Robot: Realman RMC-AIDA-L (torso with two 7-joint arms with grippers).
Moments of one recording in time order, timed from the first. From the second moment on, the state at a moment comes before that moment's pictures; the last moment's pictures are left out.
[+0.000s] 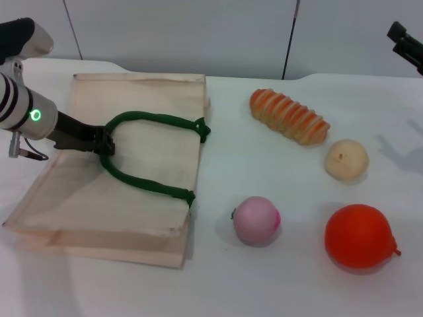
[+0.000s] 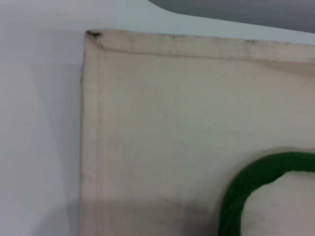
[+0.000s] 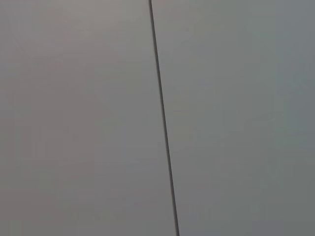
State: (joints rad) left arm -0.91 -1.95 0.46 0.48 -0.22 -1.08 0.61; right arm 0.65 2.02 -0.31 -0.28 -1.57 -1.23 0.88
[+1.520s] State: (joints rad) left arm -0.63 -1.95 0.44 0.58 -1.25 -1.46 1.20; right arm 0.62 2.02 -0.31 -0.28 -1.57 -1.22 0.88
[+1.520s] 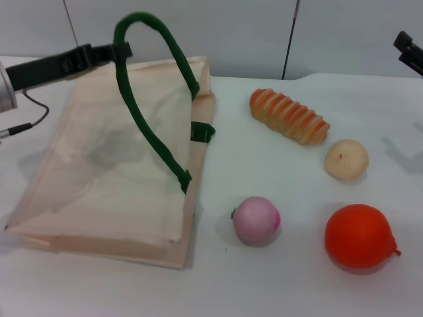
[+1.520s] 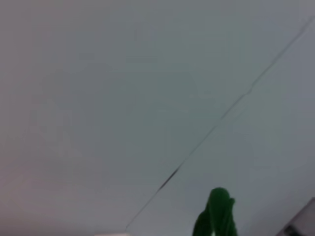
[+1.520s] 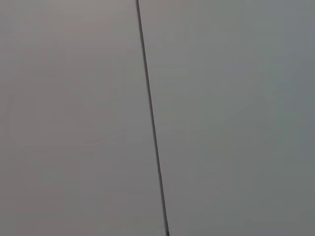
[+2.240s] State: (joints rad) left arm -0.58 -1.91 0.44 0.55 -1.47 -1.69 1.36; right arm 0.60 2.00 -0.32 -0.48 -1.98 -1.56 1.07
